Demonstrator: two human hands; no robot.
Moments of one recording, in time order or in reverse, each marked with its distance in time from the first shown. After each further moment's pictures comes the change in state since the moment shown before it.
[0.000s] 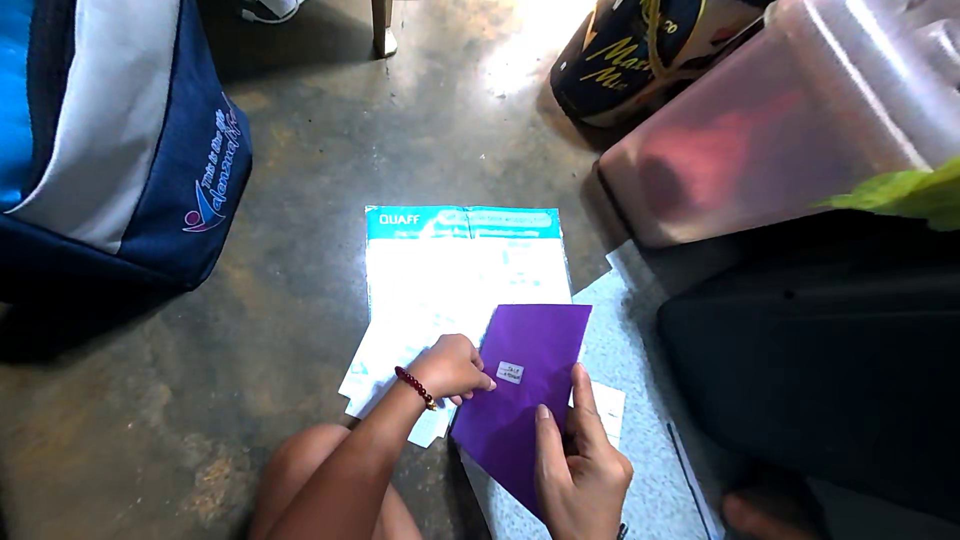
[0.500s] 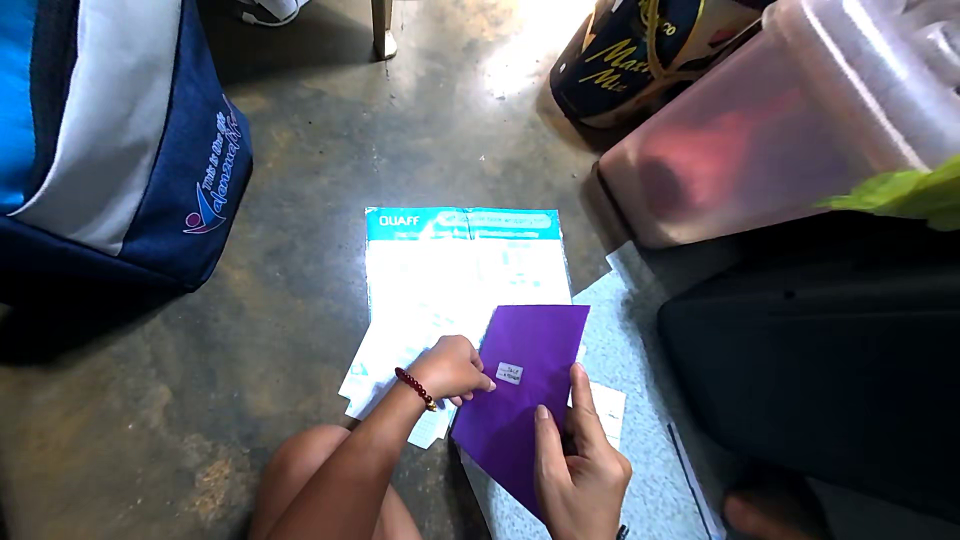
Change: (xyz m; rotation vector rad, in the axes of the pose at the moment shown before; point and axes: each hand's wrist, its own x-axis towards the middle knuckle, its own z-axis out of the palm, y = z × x) left_hand 0.000 -0.001 0.000 -0.016 -0.002 -0.011; right_hand 0.000 0.001 0.000 -0.008 -0.004 -0.003
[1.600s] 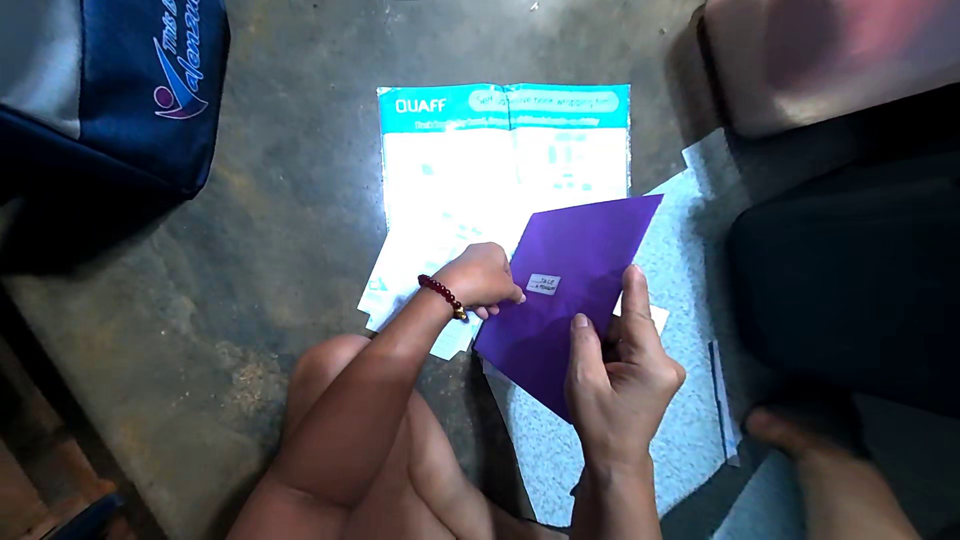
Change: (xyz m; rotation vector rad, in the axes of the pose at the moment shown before) left_hand 0.005 -0.002 0.001 0.007 0.018 -0.016; right_hand 0.001 0.002 0.000 -0.024 -0.067 0.001
